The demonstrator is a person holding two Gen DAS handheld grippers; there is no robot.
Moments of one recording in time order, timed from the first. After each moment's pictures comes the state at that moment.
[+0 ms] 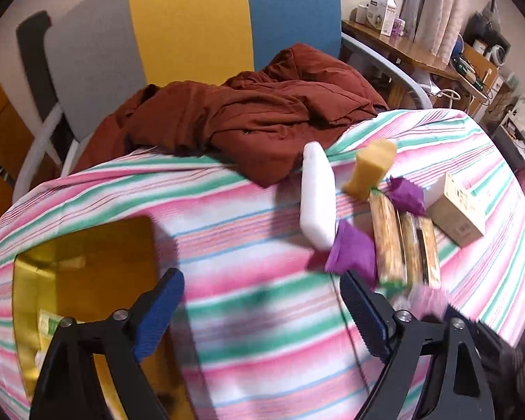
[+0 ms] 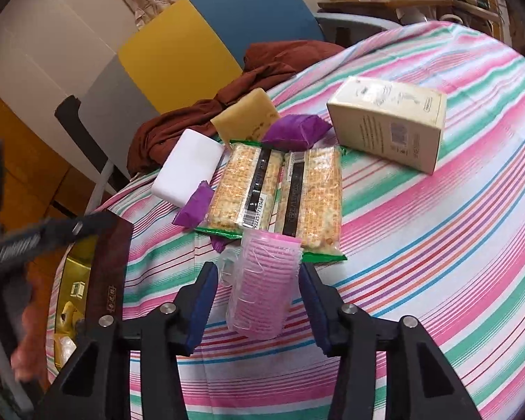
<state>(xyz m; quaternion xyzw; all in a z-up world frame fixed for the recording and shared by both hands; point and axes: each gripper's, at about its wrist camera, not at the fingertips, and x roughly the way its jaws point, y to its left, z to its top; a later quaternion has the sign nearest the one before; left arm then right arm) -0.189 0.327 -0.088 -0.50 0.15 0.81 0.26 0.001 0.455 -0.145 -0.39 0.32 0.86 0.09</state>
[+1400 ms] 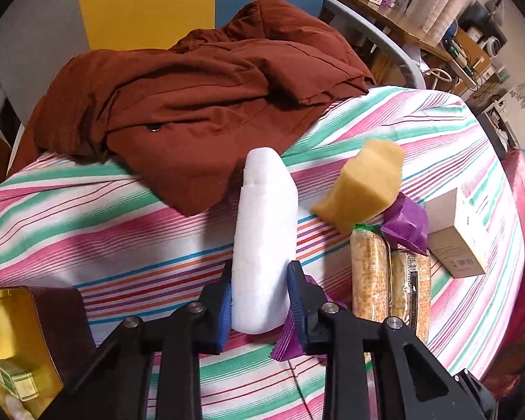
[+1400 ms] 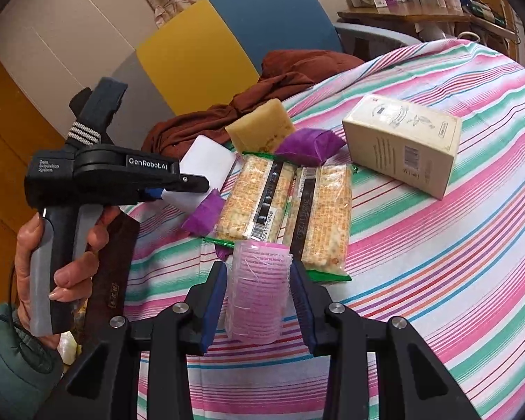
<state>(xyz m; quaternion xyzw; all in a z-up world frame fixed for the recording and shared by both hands) -0.240 0.395 -0.137 -0.57 0.14 0.75 0.30 -0.005 0.463 -0.147 -0.38 0.30 0.87 0.06</state>
